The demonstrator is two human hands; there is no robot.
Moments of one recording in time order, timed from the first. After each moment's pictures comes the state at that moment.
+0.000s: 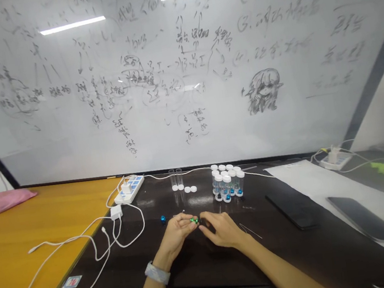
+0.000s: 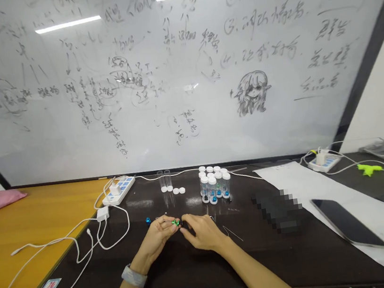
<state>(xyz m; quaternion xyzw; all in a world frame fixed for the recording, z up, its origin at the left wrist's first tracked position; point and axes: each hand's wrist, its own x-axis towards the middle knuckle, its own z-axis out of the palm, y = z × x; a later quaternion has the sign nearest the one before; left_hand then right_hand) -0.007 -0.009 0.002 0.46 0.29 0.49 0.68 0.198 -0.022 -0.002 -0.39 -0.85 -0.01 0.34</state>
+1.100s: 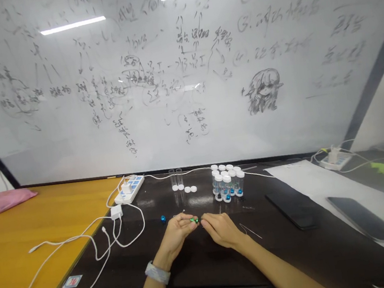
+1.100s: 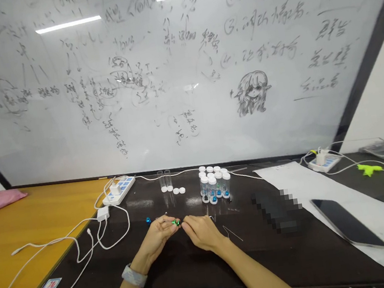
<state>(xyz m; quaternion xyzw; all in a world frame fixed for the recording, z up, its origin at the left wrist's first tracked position) -0.007 -0.009 0.001 0.46 0.29 0.49 0.68 0.195 -0.025 -0.002 -0.40 -0.85 -0.02 0.34</state>
